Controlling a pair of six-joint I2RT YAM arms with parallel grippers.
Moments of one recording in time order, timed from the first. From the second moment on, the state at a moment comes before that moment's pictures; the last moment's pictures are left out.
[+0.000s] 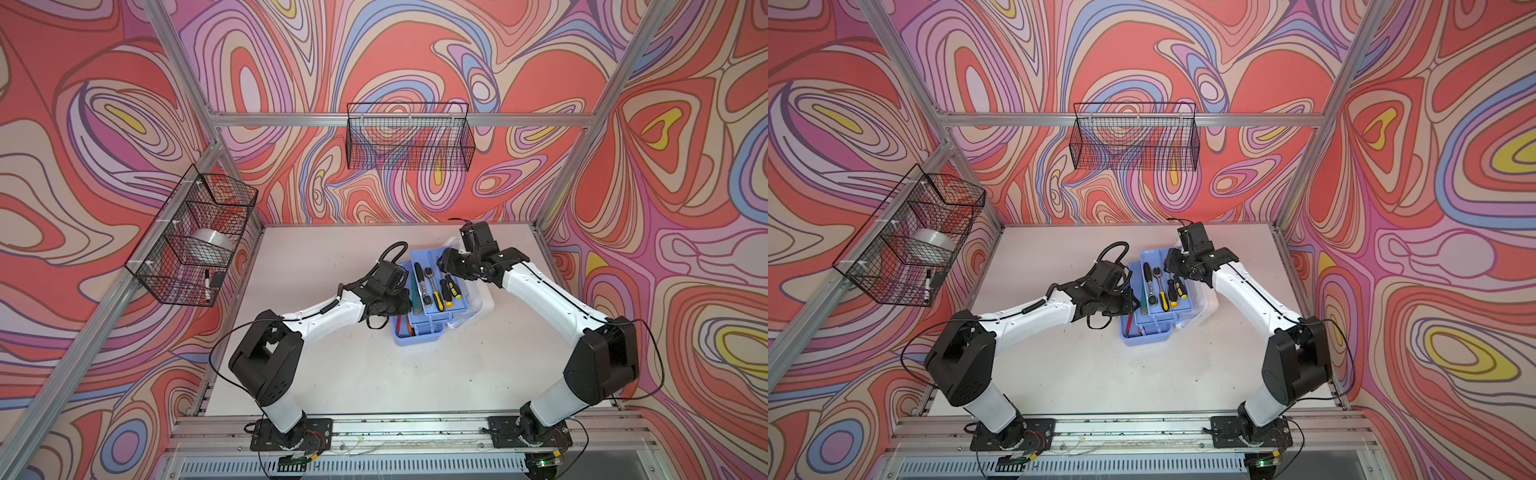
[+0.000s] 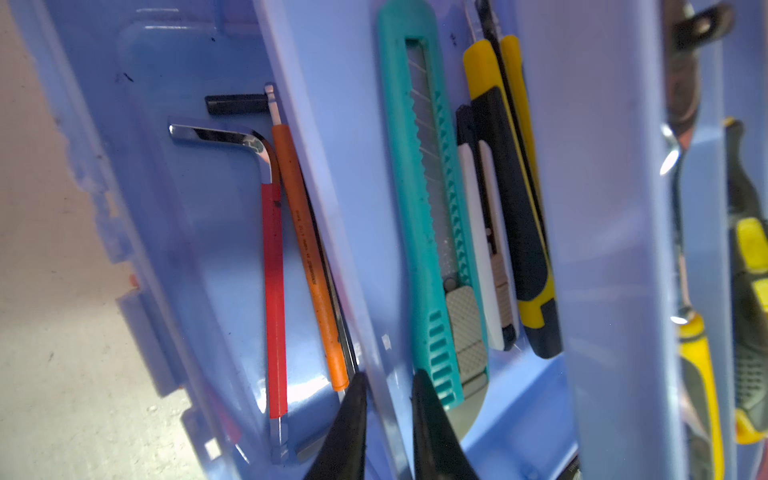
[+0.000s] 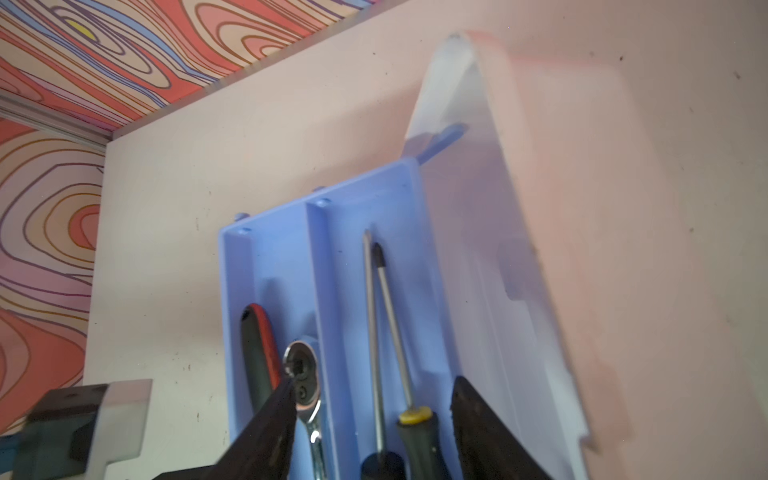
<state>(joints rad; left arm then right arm) -0.69 1.68 1.14 -0.35 0.17 -0.74 0.41 1.60 1.40 -0.61 -0.05 0.60</state>
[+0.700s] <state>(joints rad) -0.69 1.70 1.17 -0.35 0.18 -0.74 0.32 1.47 1.51 -0.71 0.01 0.44</state>
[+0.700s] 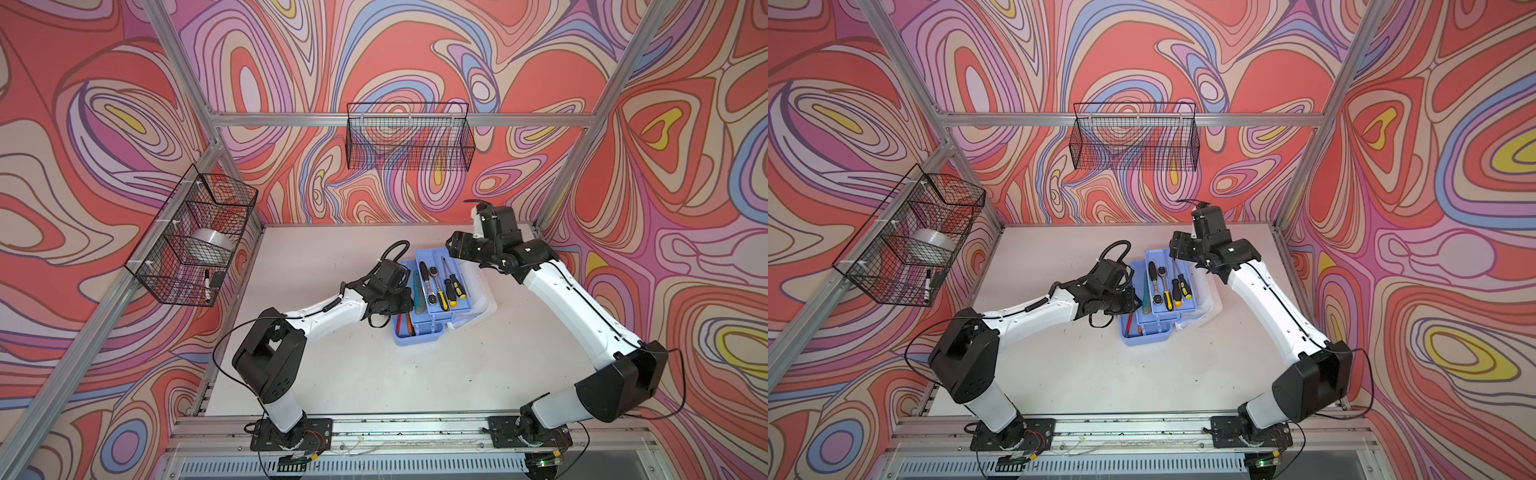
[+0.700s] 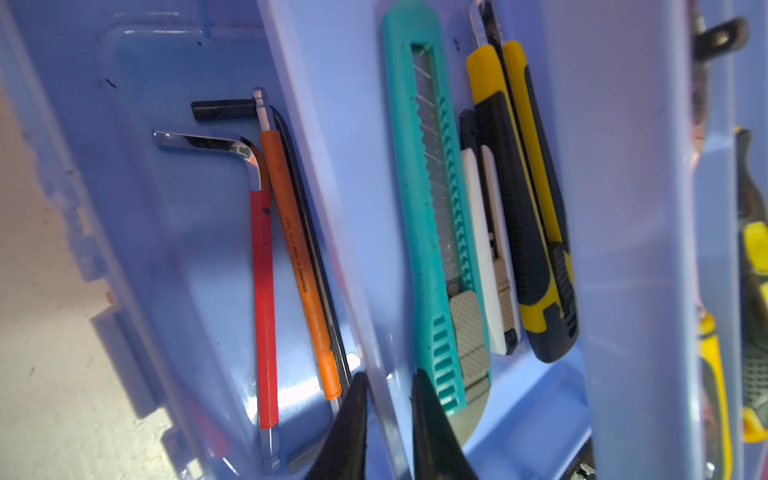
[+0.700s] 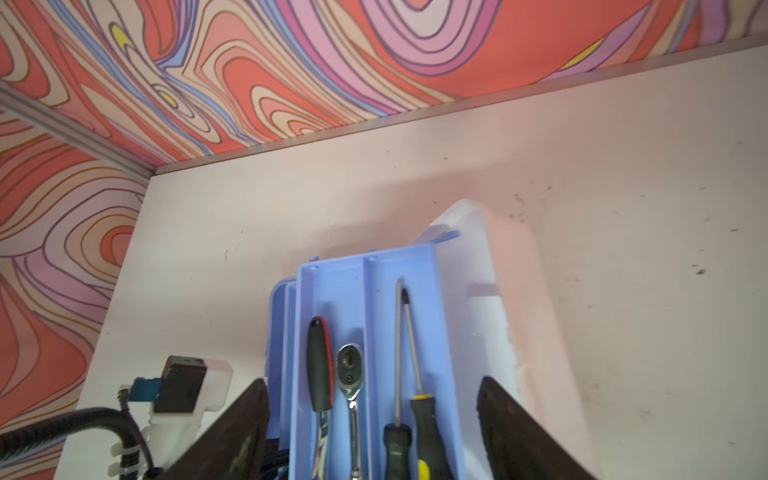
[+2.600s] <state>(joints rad) -0.64 1.39 0.90 -0.45 0.03 -0.74 -0.06 1.41 0.88 -0.34 -0.58 0.55</state>
